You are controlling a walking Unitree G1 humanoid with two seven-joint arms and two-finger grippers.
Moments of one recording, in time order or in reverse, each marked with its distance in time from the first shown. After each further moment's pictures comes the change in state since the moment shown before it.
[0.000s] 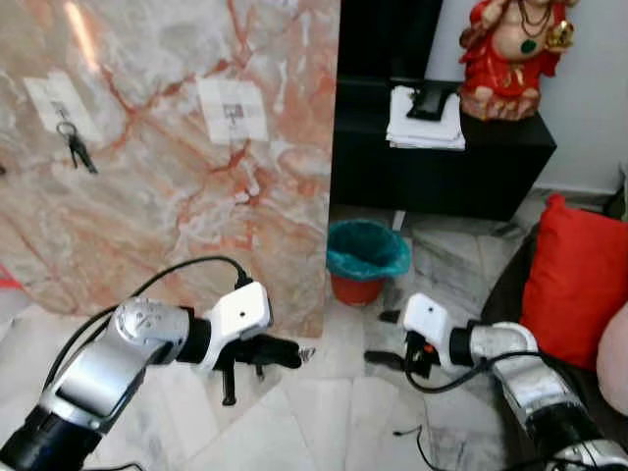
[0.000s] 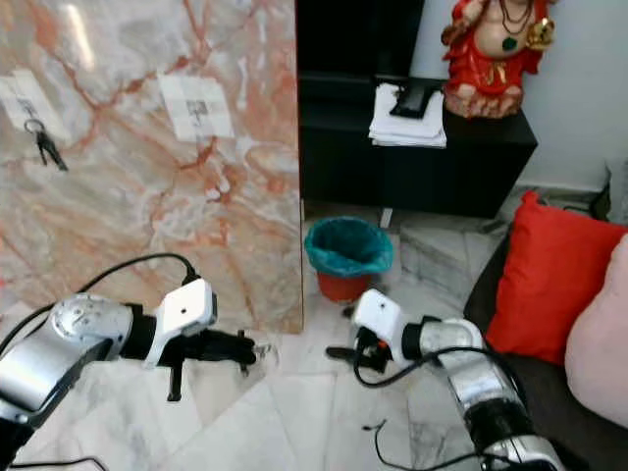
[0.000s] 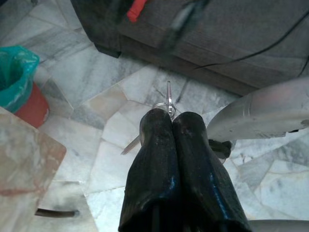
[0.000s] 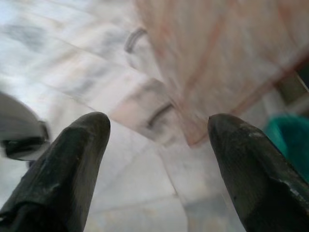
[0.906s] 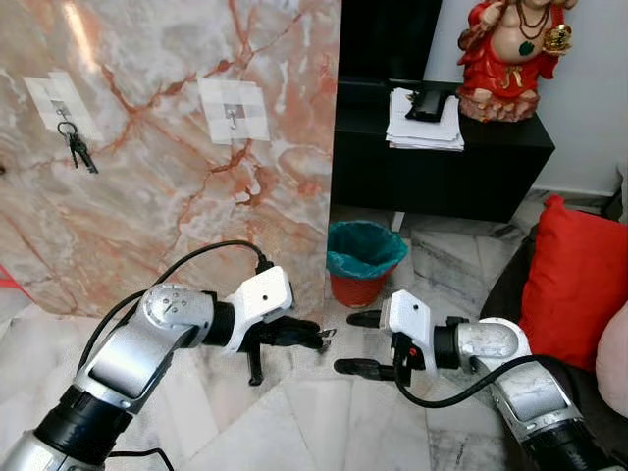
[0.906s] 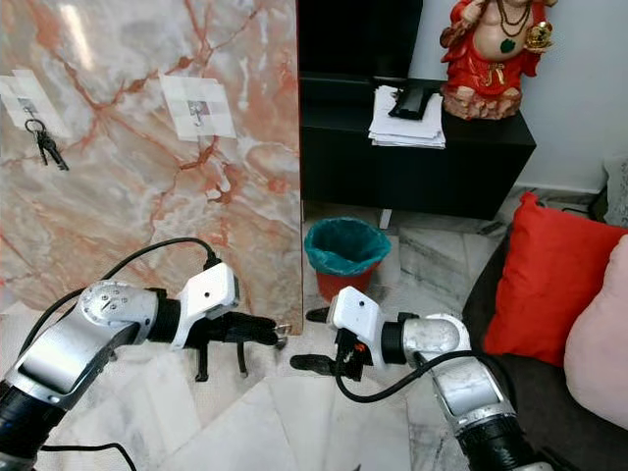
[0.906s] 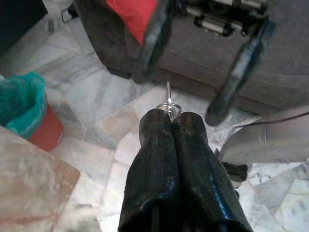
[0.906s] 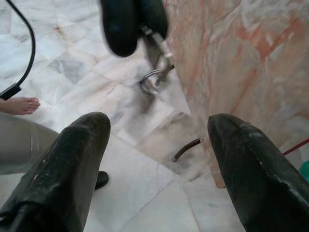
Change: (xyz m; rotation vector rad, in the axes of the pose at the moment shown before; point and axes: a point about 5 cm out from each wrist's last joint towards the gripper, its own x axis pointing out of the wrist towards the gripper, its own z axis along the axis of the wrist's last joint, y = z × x) left arm 0.016 0.012 0.020 0.048 -0.082 0.040; right arm 0.005 0.021 0.032 0.049 -0.095 0.093
